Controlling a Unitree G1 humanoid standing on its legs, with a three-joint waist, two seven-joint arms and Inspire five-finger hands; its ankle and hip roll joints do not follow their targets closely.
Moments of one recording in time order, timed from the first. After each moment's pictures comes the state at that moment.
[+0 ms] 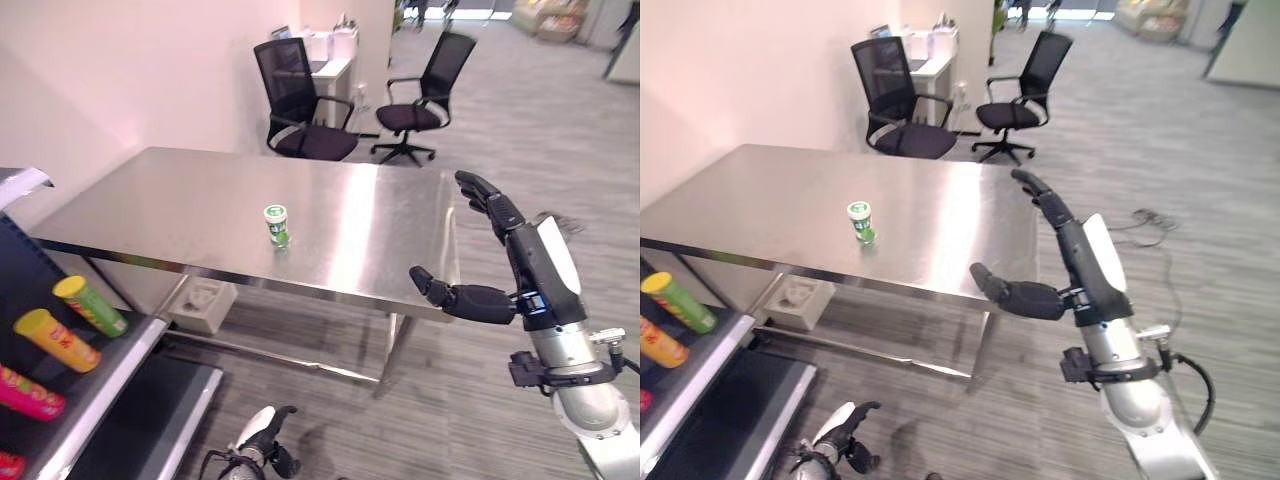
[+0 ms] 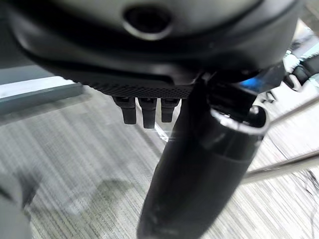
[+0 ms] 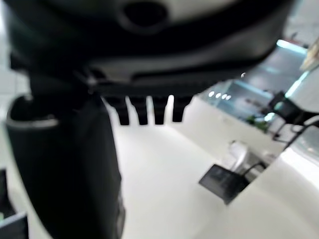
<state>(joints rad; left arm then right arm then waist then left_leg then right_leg) -0.03 0.16 -0.45 1.06 0.37 -0.21 0.21 0.20 -0.80 -0.05 -0.36 0.07 -0.34 -0.22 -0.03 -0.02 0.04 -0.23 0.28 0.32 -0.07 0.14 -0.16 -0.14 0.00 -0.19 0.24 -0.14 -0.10</state>
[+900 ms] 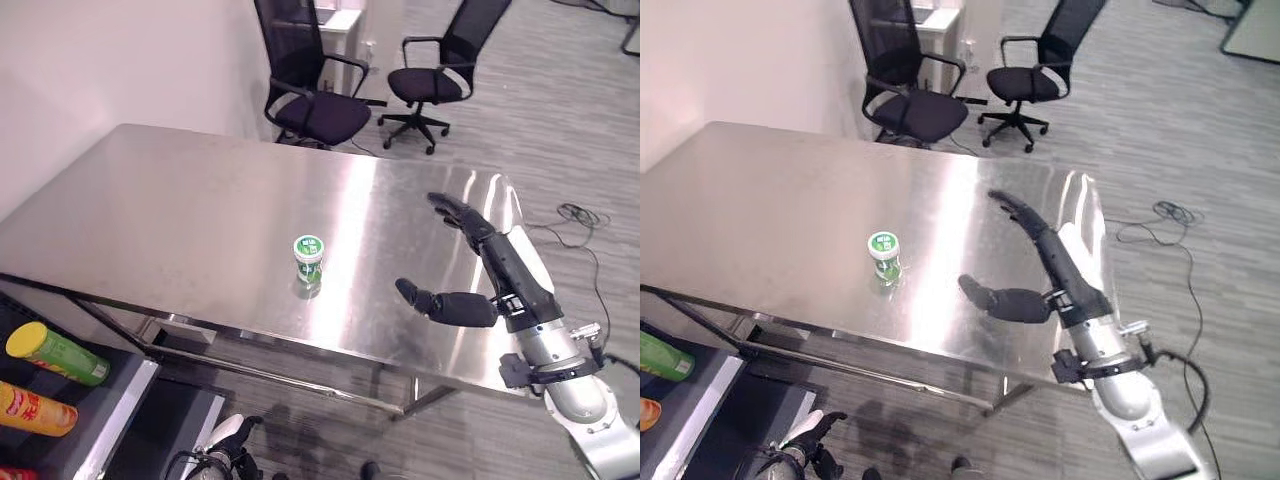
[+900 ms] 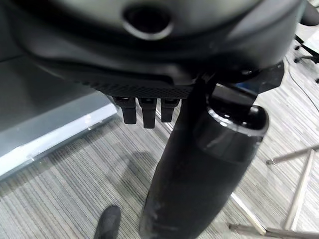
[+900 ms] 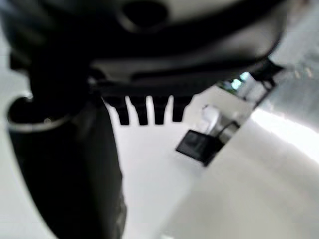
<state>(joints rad) -0.04 0.28 -0.46 1.12 0.40 -0.18 0.20 0.17 -0.72 0.03 -0.38 0.23 -0.31 -0.09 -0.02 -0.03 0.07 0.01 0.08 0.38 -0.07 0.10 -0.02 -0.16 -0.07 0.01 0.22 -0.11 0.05</state>
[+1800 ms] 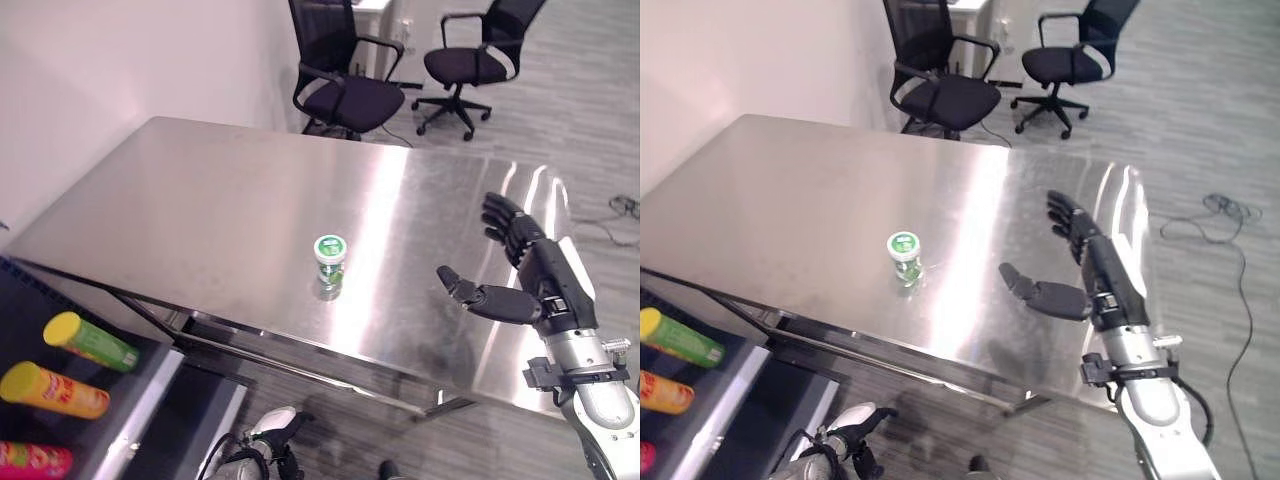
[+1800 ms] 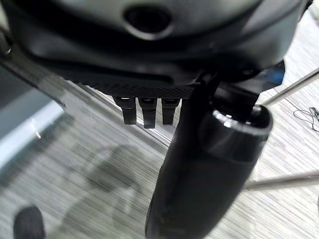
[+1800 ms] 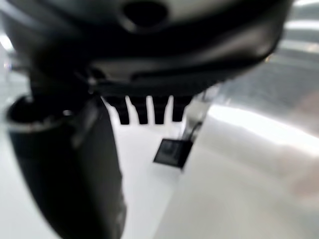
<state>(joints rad) -0.11 0.24 -0.58 1.04 0.51 -0.22 0.19 0.24 -0.68 -0.06 -0.29 0.26 -0.28 -0.12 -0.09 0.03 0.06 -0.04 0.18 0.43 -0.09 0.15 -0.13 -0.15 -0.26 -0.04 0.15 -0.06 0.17</state>
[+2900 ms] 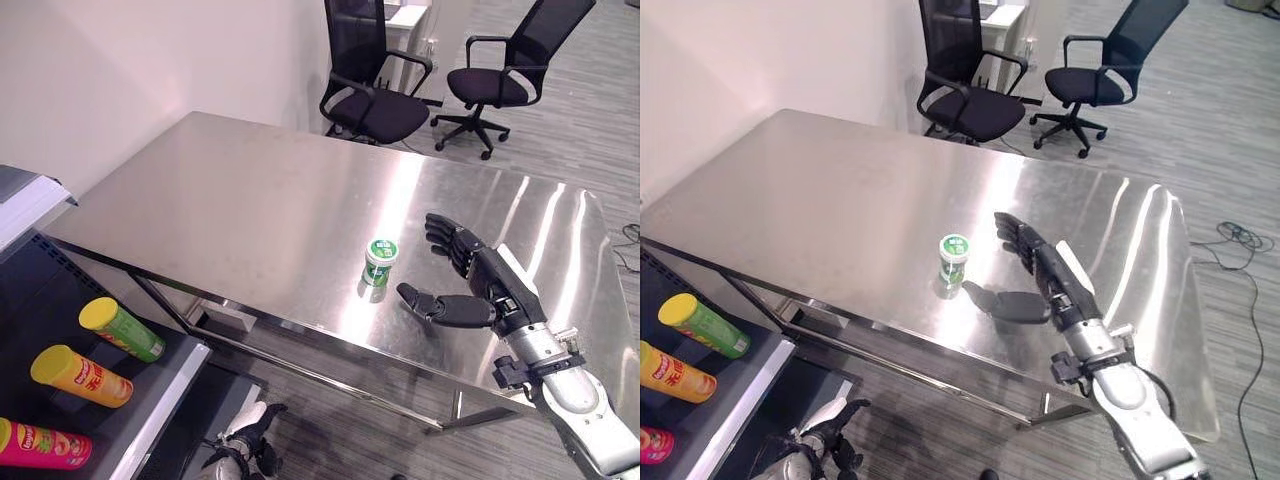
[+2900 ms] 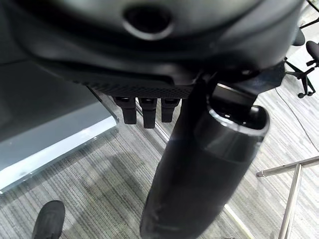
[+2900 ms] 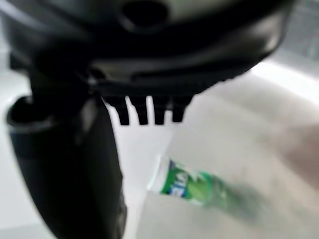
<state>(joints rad) -0.05 0.29 -0.53 1.01 0.43 -0.19 0.18 0.11 -0.85 0.13 -0.21 0.51 -0.23 -0.01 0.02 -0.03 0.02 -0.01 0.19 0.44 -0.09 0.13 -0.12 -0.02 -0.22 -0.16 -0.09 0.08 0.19</state>
